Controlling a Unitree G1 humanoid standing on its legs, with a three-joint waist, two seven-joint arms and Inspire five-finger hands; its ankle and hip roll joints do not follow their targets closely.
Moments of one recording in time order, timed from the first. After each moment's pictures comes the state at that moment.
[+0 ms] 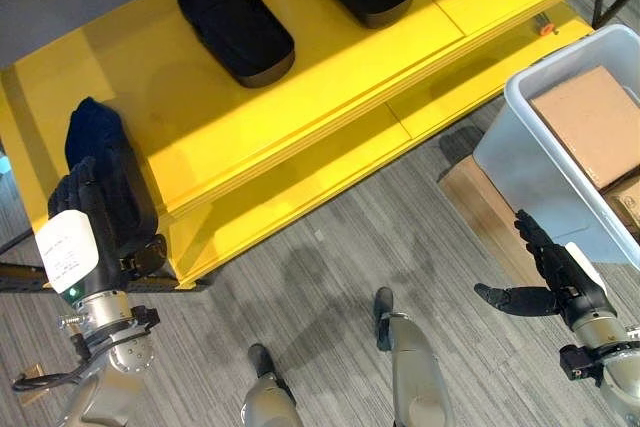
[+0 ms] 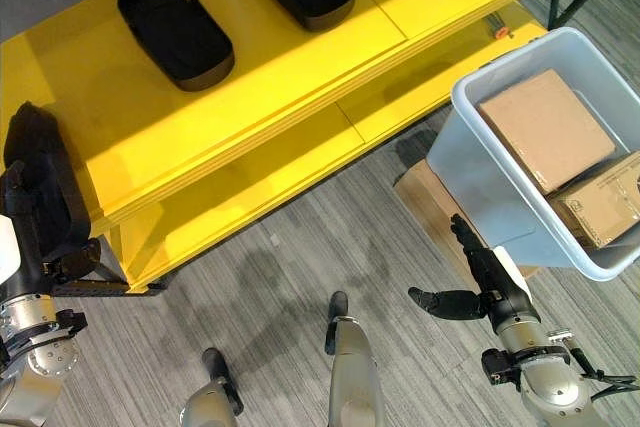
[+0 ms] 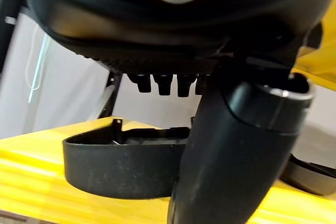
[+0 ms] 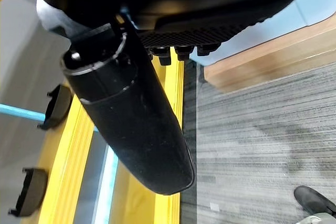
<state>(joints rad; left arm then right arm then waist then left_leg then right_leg) 0.19 0.69 0.08 0.03 0.36 0.09 0.73 0.43 -0.82 -0.09 -0.22 0.35 -0.07 -0.07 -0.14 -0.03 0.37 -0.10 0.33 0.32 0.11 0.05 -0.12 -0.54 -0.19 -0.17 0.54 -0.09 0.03</state>
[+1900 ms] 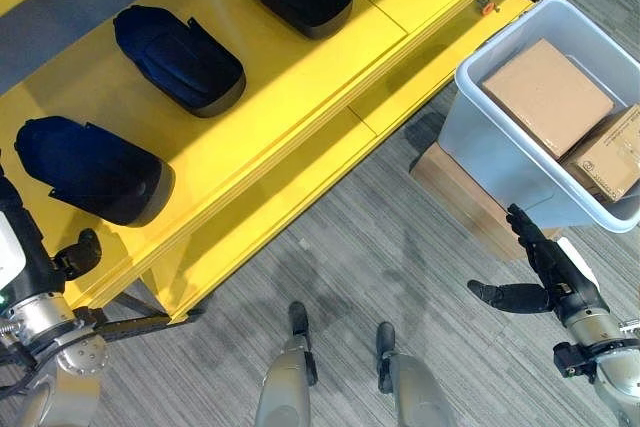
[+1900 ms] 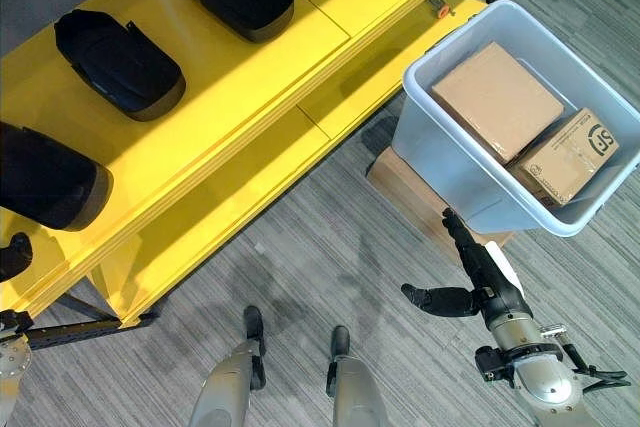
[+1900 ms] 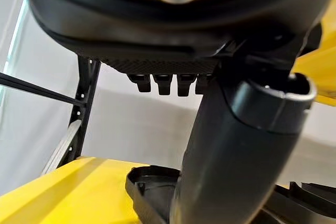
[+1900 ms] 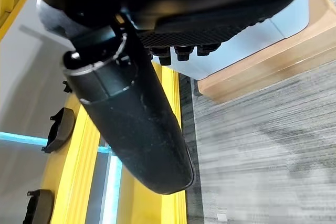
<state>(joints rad) 0.24 0.72 0.28 -0.01 0.37 0.12 0.73 0.40 -0.74 -0.13 -0.23 0.28 -0.07 0.02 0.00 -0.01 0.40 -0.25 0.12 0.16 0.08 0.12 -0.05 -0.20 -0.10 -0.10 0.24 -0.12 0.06</state>
